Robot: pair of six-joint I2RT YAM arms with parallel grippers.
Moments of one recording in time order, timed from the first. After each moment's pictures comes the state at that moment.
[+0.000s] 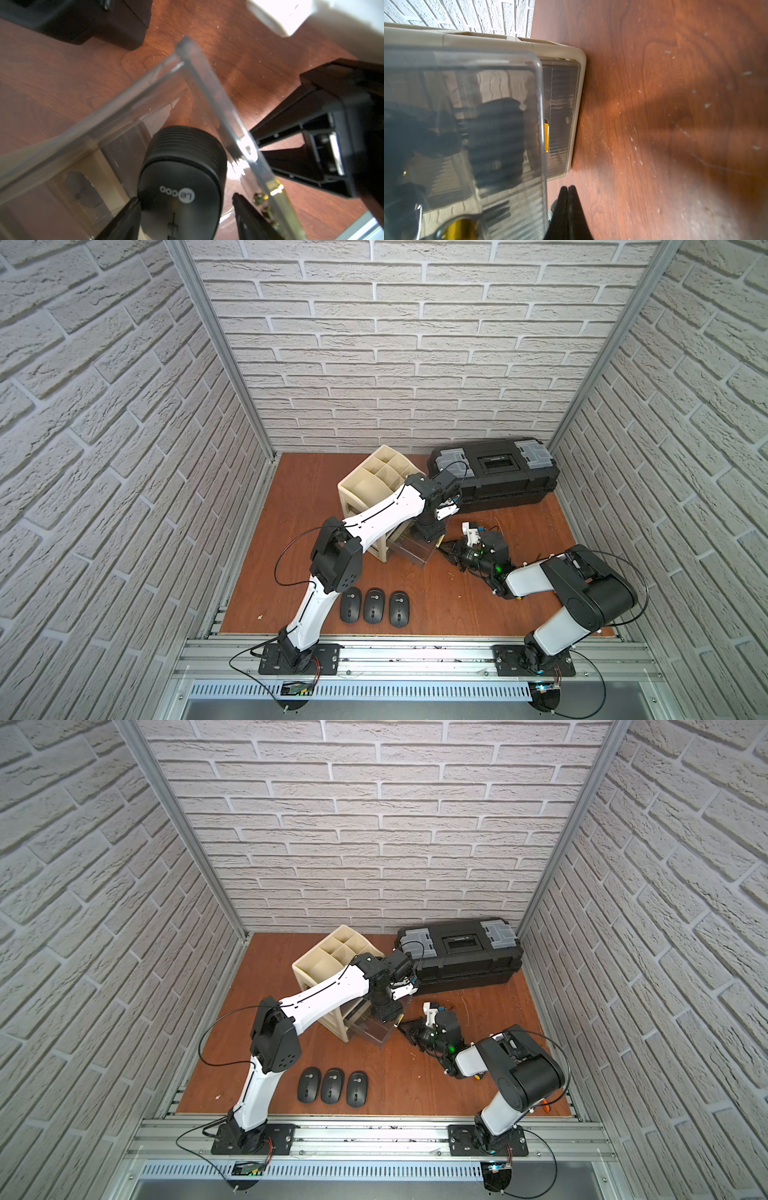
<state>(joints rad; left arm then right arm) -0.86 2.17 2.06 -1.22 -0.04 0.25 0.37 1.62 0.34 0.87 -0.49 1.26</state>
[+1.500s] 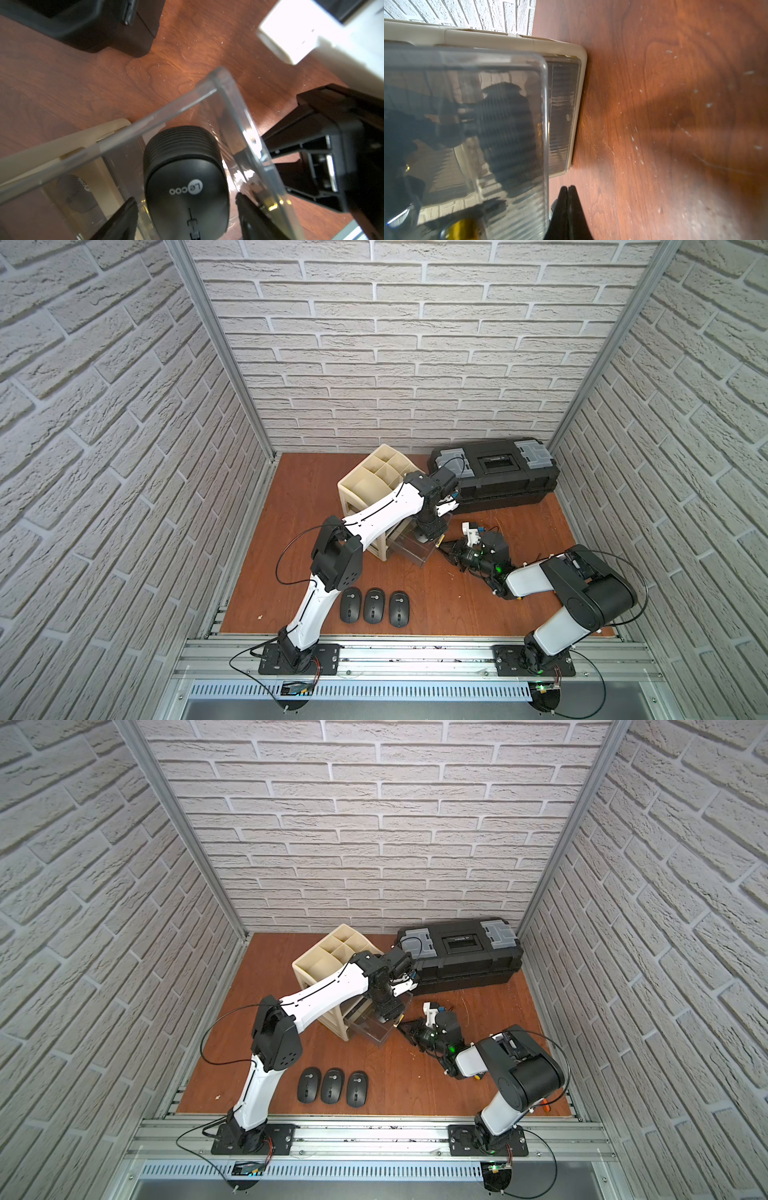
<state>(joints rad) -0.85 2.18 2.08 -1.21 -0.02 0.20 0.37 1.63 0.34 0.88 -0.50 1.26</state>
